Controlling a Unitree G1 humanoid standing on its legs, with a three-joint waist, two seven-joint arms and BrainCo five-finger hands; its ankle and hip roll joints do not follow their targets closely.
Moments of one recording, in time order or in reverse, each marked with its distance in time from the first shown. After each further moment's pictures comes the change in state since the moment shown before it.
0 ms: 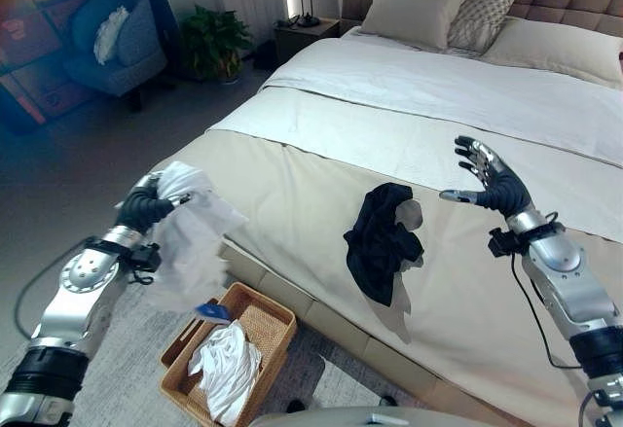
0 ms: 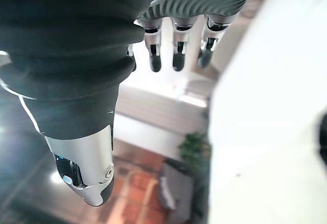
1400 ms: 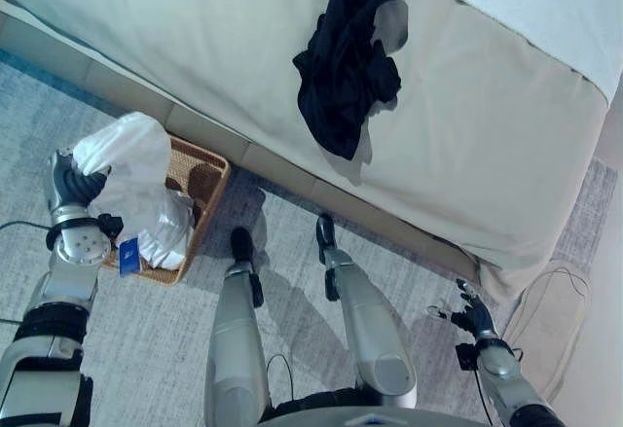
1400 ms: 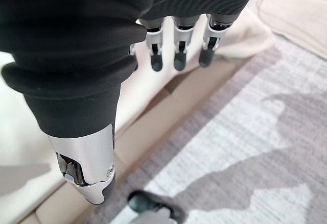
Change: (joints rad) left arm -0.408 0.016 -0.118 0.525 0.460 -0.087 0.600; right arm 0.087 0.337 0.130 0.649 -0.278 -0.142 -0.324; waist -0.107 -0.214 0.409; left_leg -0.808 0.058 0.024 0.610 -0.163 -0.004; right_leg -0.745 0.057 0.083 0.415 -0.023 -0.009
